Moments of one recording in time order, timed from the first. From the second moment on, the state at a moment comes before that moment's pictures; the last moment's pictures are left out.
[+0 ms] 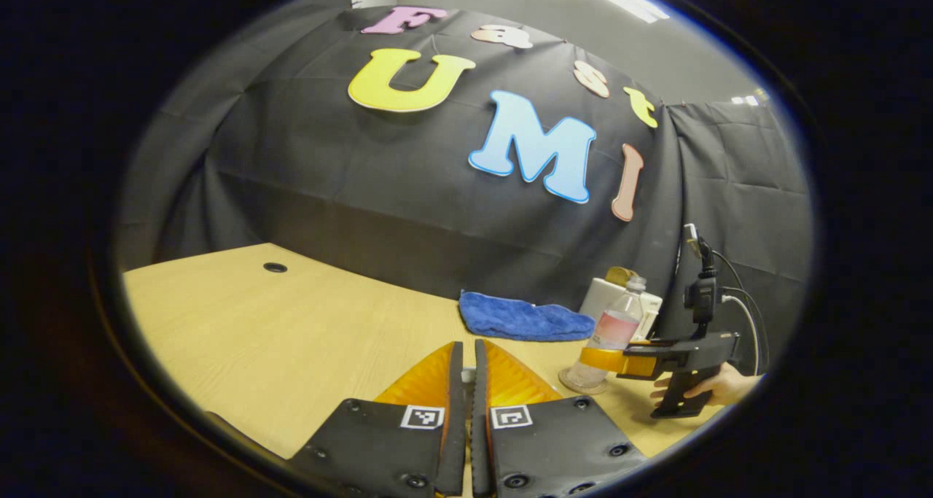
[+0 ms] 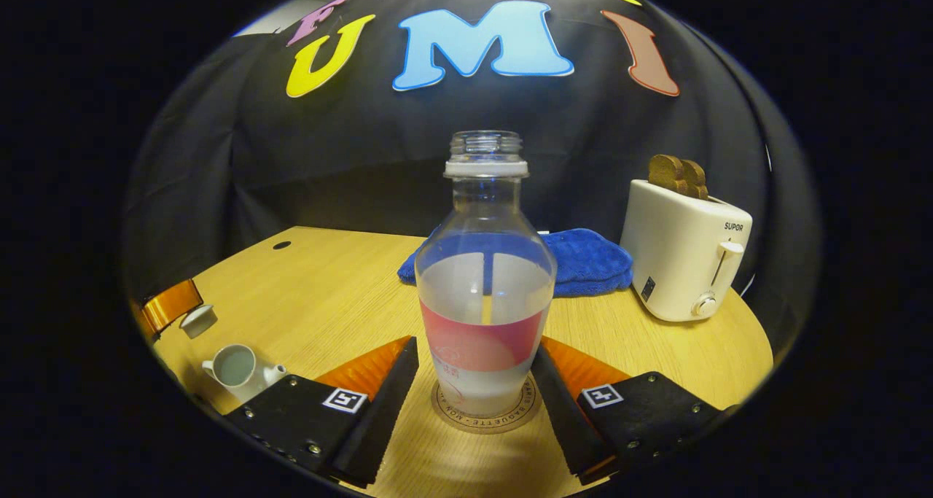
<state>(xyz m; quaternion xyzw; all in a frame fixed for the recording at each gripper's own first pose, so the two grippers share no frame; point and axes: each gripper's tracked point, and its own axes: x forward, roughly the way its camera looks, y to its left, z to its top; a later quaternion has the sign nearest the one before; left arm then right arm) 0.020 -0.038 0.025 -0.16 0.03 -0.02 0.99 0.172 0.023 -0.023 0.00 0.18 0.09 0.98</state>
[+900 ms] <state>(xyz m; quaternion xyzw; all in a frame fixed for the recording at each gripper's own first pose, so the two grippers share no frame) 0.029 -0.089 0.029 -0.09 0.05 -0.08 0.99 0.036 0.021 0.025 -0.02 0.04 0.03 1.00</state>
